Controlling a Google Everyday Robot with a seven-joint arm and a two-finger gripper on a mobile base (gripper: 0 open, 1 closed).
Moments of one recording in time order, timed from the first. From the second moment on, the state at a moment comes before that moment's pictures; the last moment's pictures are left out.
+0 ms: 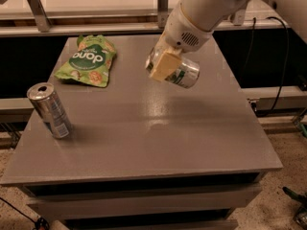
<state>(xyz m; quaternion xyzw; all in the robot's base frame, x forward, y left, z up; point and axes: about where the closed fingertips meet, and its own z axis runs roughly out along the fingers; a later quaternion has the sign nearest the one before) 0.562 -0.022 0.945 -0.66 0.70 0.08 0.27</state>
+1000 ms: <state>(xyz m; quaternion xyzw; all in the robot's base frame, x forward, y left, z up) 0.571 -0.016 0.942 -0.59 0.57 0.28 0.50</state>
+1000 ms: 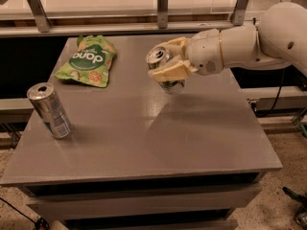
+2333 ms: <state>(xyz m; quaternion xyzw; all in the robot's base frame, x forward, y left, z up) 0.568 0.000 0.944 -0.48 0.52 0.44 0.56</state>
